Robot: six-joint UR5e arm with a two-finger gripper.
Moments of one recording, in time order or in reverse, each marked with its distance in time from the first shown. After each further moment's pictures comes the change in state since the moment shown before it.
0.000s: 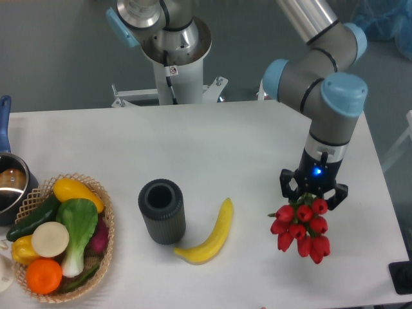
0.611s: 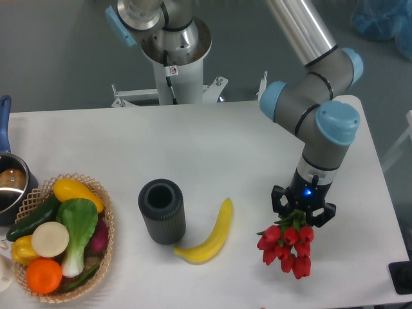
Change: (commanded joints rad) arm -0.028 -0.063 0.005 0.008 -0.006 -0.003
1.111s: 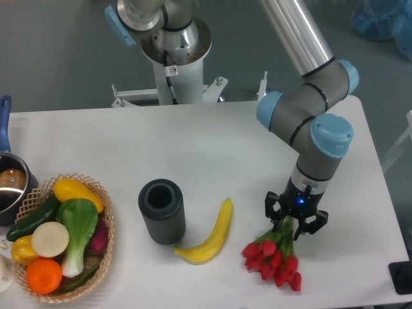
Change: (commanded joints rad) arm -0.012 -0.021 0.000 0.005 0.000 0.002
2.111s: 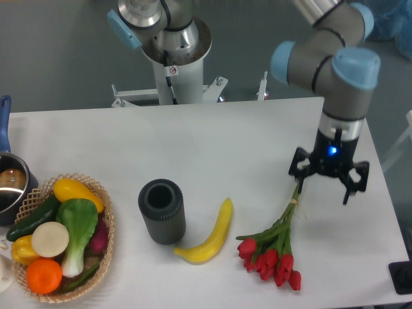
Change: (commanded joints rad) arm 0.143 0.330 -0.116 -0.026 0.095 0.202
